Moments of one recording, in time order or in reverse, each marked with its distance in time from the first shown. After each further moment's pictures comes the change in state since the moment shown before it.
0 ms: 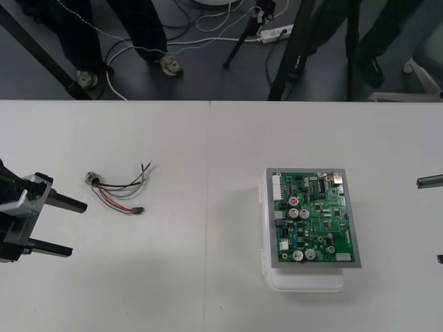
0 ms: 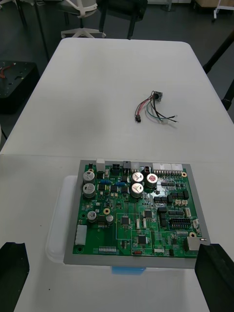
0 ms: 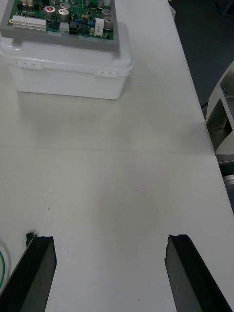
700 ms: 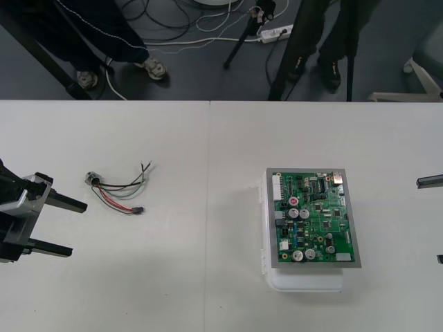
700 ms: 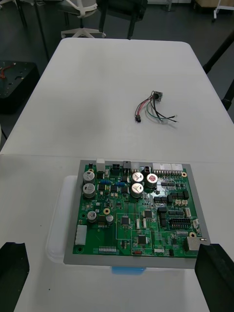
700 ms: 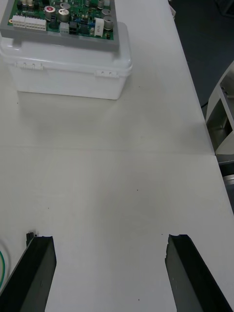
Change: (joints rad) right arm 0.000 0.000 0.000 0.000 0.000 0.000 0.000; left arm 0.000 0.000 0.000 0.000 0.000 0.000 0.000
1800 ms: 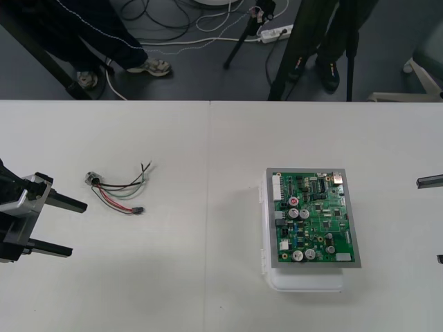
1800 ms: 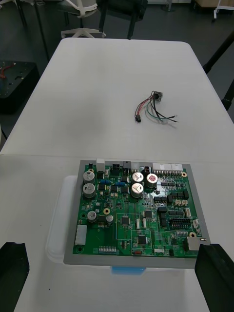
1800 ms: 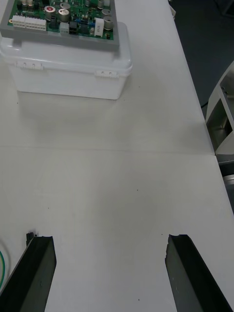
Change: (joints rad) right arm 0.000 0.000 0.000 0.000 0.000 0.000 0.000; left arm 0.000 0.000 0.000 0.000 0.000 0.000 0.000
